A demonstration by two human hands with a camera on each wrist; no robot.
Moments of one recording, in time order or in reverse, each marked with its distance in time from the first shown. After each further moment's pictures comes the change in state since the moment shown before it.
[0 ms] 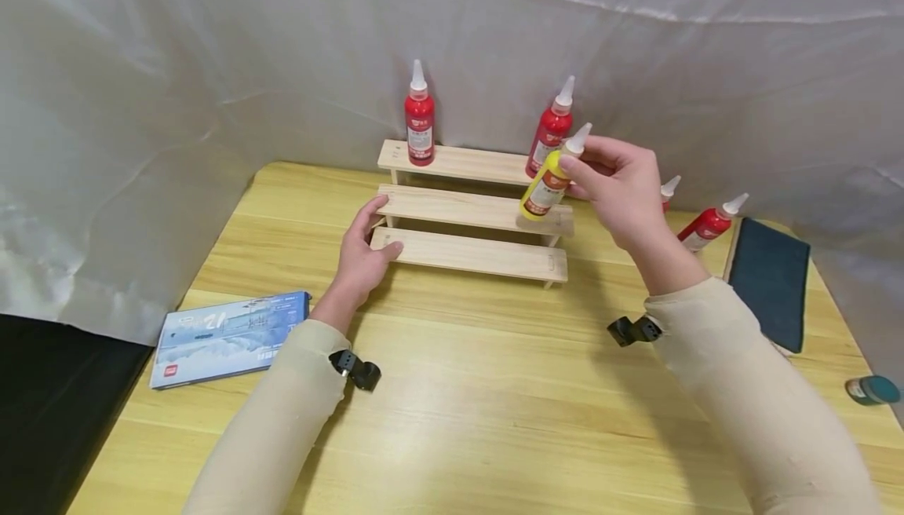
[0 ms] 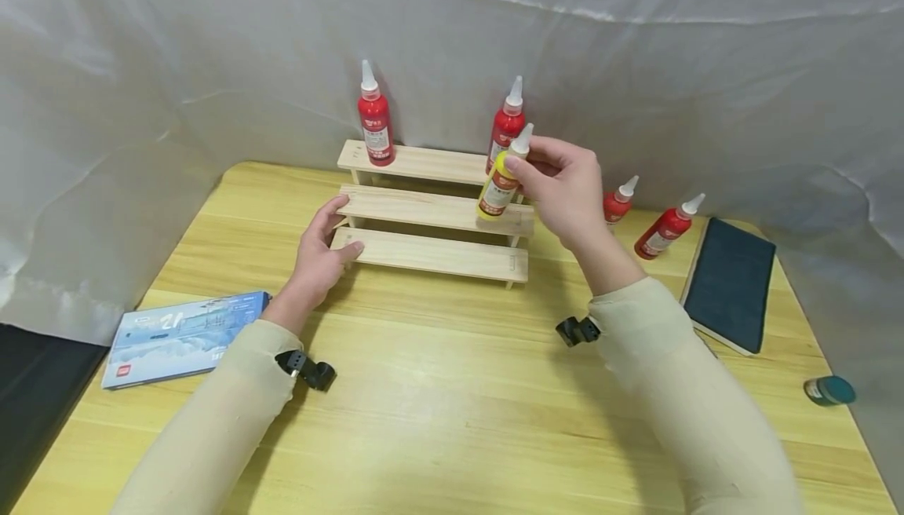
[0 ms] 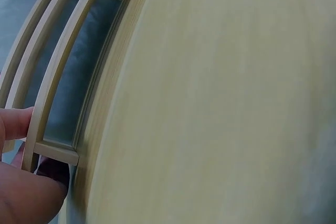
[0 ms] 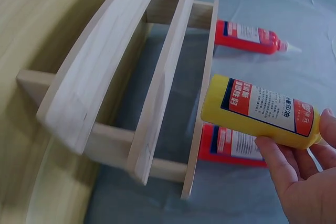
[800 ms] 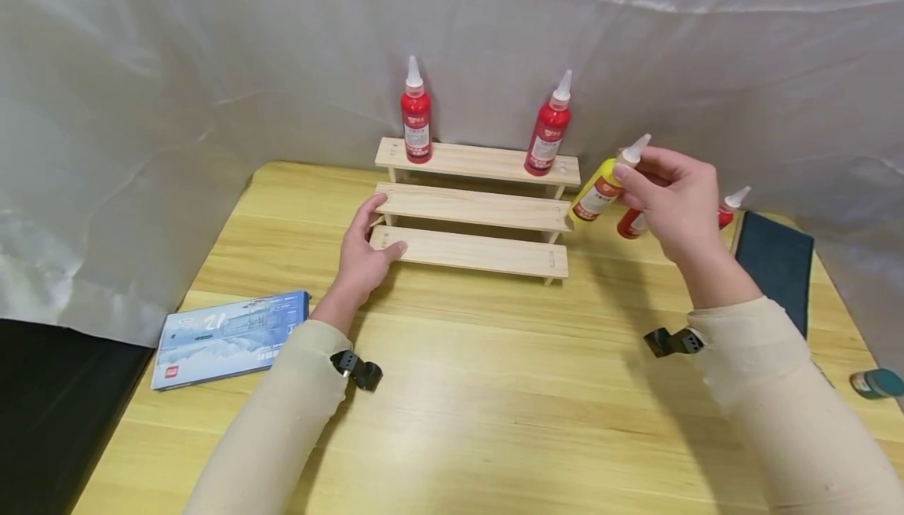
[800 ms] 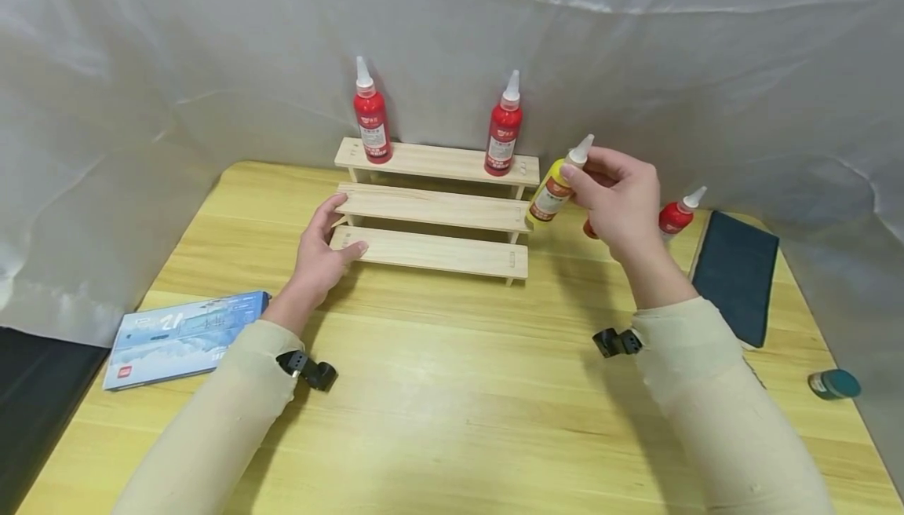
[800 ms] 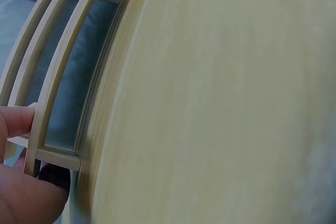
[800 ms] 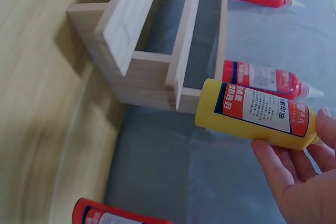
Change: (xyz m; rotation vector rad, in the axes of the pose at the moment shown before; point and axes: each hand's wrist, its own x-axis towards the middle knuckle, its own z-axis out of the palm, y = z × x) left_hand -0.001 0.002 0.004 0.043 0.008 -0.019; right_hand -0.009 0.027 -0.055 -0.104 0.114 0.129
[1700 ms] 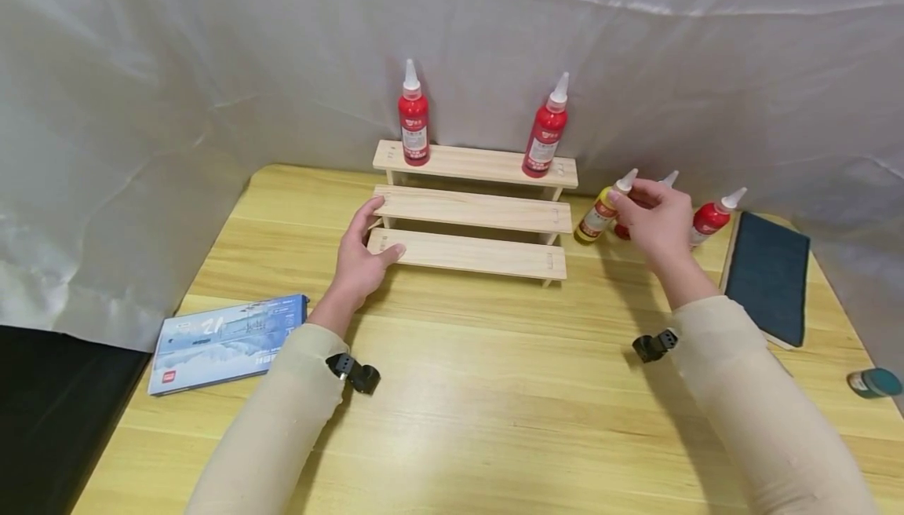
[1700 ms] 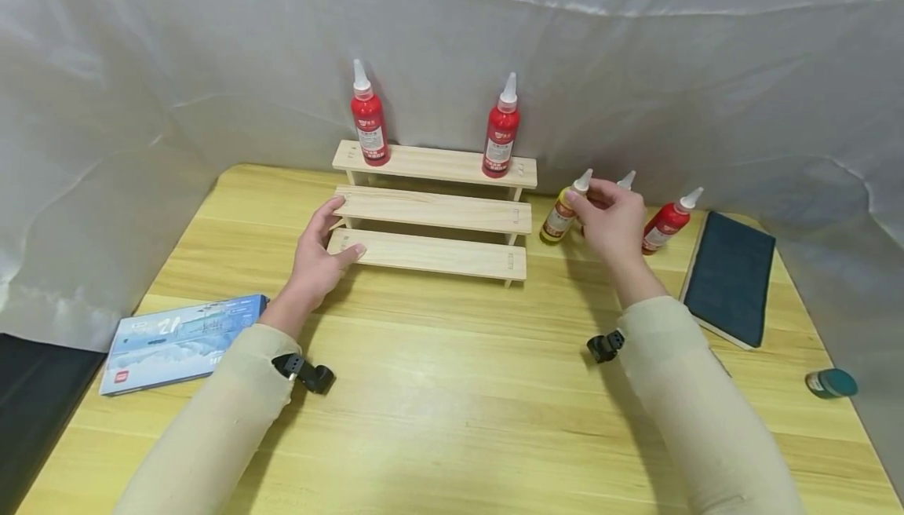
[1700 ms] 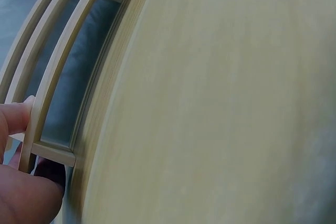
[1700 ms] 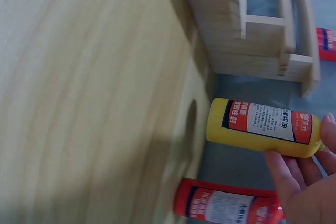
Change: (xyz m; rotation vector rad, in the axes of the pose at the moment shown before) left_hand -0.012 0.024 -0.002 0.011 -0.027 0.008; right_hand 0.025 0.071 0.005 -0.185 0.073 0.115
